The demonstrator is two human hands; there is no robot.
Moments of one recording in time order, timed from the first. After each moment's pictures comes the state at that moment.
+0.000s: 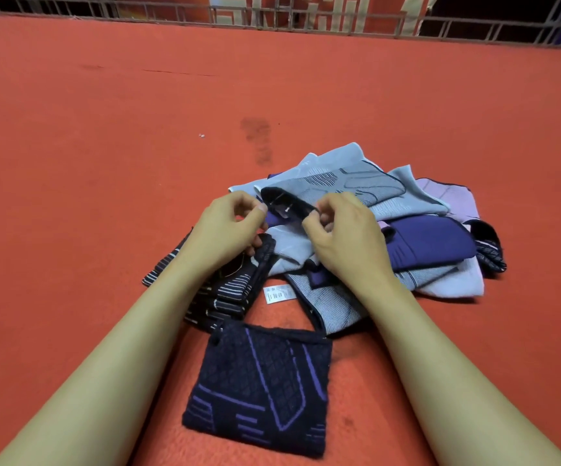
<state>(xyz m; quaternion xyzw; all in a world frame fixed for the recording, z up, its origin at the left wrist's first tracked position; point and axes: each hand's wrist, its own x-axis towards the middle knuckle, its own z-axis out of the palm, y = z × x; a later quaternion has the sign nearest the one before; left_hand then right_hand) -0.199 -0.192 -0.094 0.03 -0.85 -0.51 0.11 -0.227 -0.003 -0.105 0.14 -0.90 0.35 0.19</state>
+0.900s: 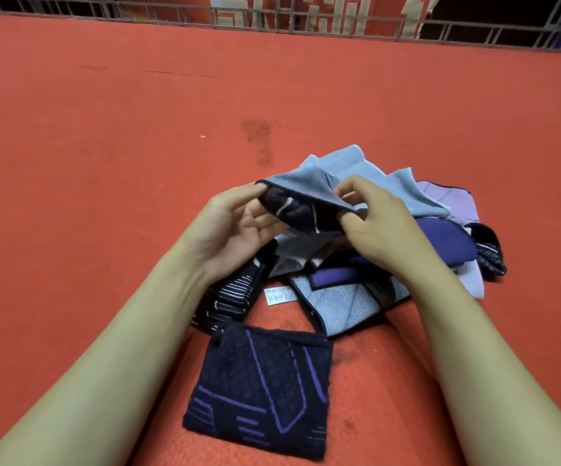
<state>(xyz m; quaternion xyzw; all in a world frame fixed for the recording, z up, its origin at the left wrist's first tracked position) -0.186 -0.180 -0.070 -0.04 -0.47 -0.88 -0.07 -0.225 0.031 -0.067 0.17 -0.89 0.41 0.08</state>
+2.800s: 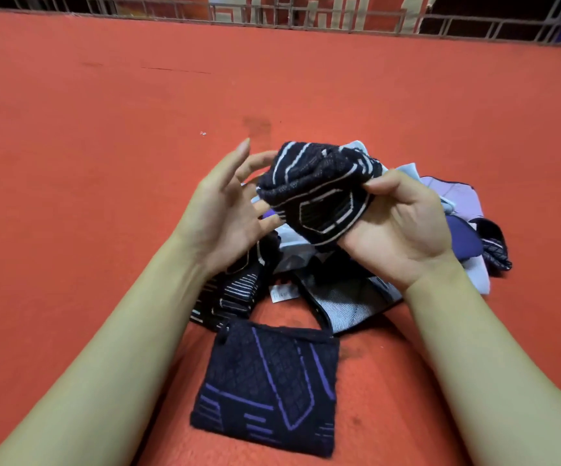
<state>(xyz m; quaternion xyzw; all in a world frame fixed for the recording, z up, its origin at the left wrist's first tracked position) -0.184 -0.189 -0.058 -0.06 -0.48 -0.87 -0.06 -0.203 0.018 -0.049 0.21 -0.30 0.88 -0.29</state>
